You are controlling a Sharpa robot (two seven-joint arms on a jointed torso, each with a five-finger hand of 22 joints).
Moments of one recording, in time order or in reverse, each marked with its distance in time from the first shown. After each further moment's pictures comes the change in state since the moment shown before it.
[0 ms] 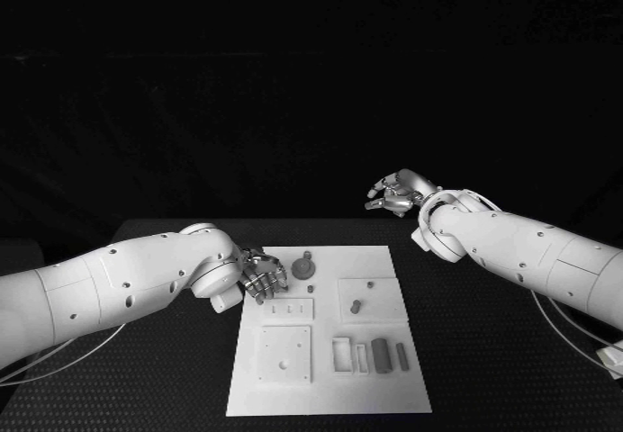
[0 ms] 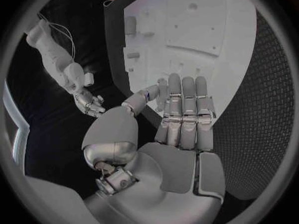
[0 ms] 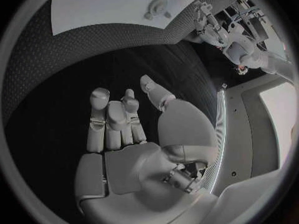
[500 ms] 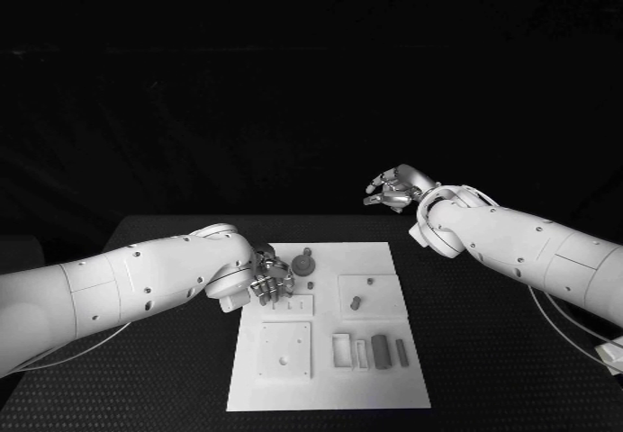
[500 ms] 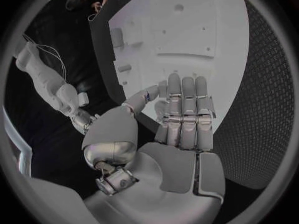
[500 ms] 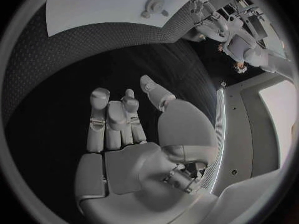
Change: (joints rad) left arm 0.002 0.066 -0.032 -0.010 -0.139 0.034 -0.036; left_hand -0.011 0.002 0.007 -0.001 0.005 0.000 0.000 0.000 0.014 -0.002 -0.002 0.004 0.009 -0.004 -0.004 0.016 -0.004 0.000 0.000 0.000 0.004 0.012; right arm 0.002 0.012 0.001 -0.006 0.018 0.001 0.010; right_hand 0.000 0.000 0.002 -0.004 0.000 0.000 0.000 -0.005 0.000 0.000 0.000 0.000 -0.001 0.000 0.000 0.000 0.000 0.000 -0.002 0.002 0.000 0.000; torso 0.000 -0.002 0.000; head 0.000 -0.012
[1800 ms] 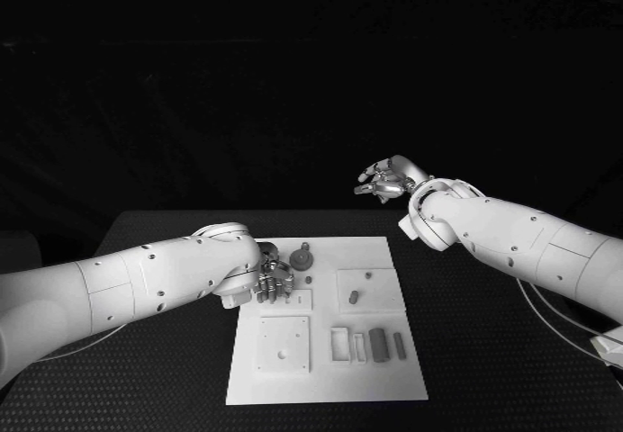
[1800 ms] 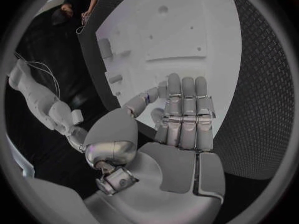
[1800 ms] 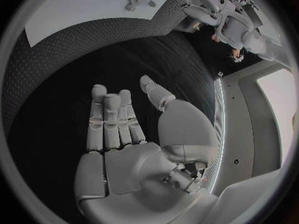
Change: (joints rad) left arm -0.020 0.043 0.001 -0.035 -0.112 0.057 -0.031; left_hand -0.039 0.031 0.011 0.006 -0.018 0.005 0.002 -0.018 0.037 -0.002 0.002 0.017 0.019 -0.007 0.000 0.032 -0.018 0.000 0.004 -0.004 0.000 0.028; right arm 0.003 0.011 0.000 0.017 0.105 -0.025 0.030; right_hand -0.008 0.003 0.011 -0.006 0.000 -0.048 0.048 -0.026 0.001 -0.123 0.038 -0.201 -0.168 -0.166 0.037 -0.198 -0.083 0.014 -0.187 0.080 -0.163 -0.056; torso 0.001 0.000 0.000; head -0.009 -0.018
